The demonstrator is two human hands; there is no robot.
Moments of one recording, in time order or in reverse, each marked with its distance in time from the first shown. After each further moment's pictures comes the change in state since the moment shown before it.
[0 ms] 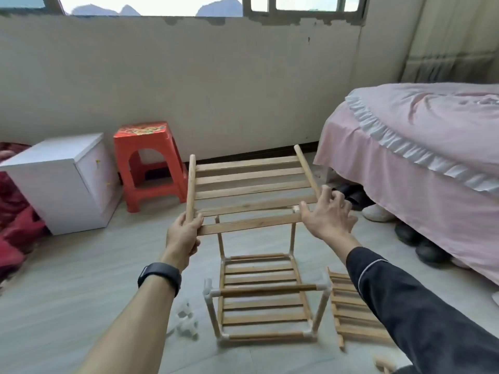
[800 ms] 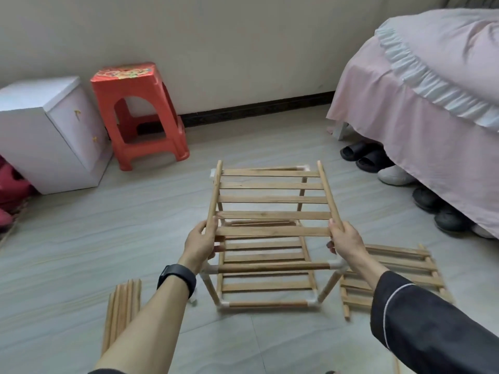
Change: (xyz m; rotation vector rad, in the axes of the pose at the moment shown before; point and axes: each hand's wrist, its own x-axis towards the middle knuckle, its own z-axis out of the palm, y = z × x) left_hand 0.035 -0.136 0.025 0.168 -0.123 -0.215; right_hand -0.008 0.112 0.138 0.583 -0.356 0.302
